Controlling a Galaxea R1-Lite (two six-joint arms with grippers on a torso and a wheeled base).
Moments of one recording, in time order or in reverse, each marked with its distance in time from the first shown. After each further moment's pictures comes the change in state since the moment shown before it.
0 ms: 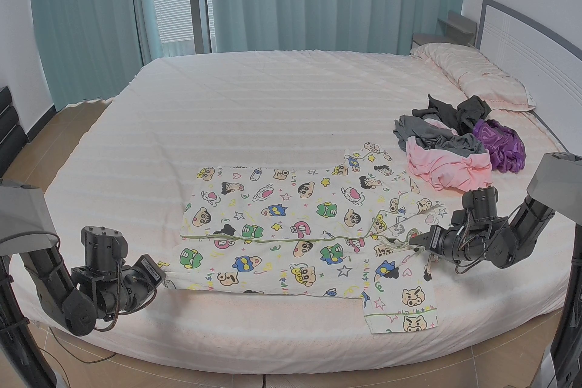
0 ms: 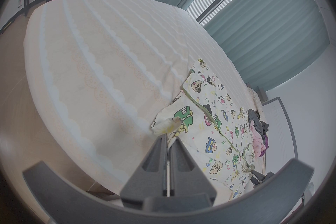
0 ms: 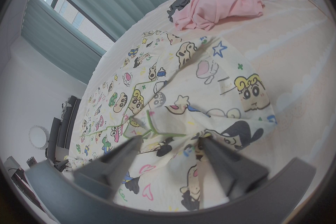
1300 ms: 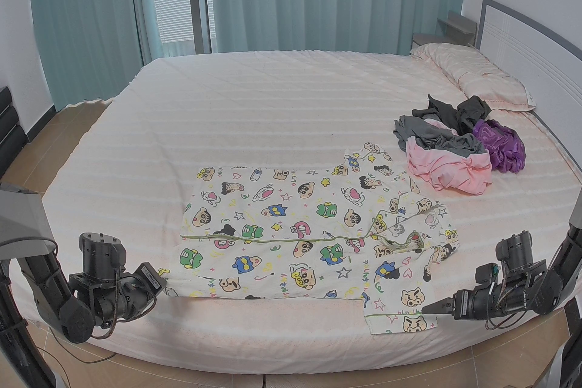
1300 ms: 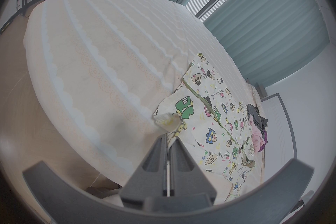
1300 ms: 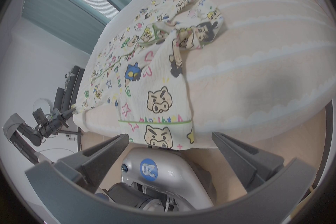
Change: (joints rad) left arm -0.016 -0.016 0.054 -0.019 -0.022 0.000; right arm 0.001 -0.283 0.531 -0.004 0.121 -0.170
